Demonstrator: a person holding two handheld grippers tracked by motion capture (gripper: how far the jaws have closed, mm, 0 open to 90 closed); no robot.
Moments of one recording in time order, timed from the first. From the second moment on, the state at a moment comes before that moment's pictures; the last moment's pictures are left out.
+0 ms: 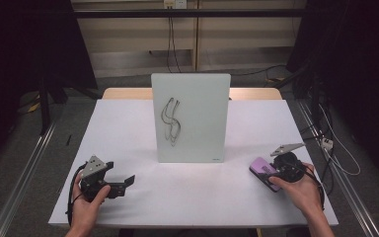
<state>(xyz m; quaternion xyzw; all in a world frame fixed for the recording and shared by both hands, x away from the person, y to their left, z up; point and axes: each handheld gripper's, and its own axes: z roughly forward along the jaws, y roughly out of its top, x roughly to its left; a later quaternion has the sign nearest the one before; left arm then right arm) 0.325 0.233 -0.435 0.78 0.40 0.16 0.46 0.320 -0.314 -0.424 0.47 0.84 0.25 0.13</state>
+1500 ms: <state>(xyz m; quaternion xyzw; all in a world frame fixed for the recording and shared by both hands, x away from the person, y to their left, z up) 0.329 0.232 -0.440 0.78 0.41 0.15 0.44 0.315 -0.288 -0.409 0.42 0.82 0.36 0.17</state>
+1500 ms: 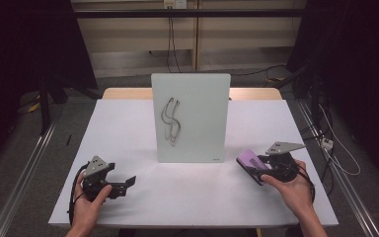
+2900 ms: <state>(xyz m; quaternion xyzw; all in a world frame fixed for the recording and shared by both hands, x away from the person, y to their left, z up) 0.330 0.230 -0.442 0.79 0.41 0.15 0.43 0.309 -0.265 -0.408 0.38 0.80 0.43 0.17</state>
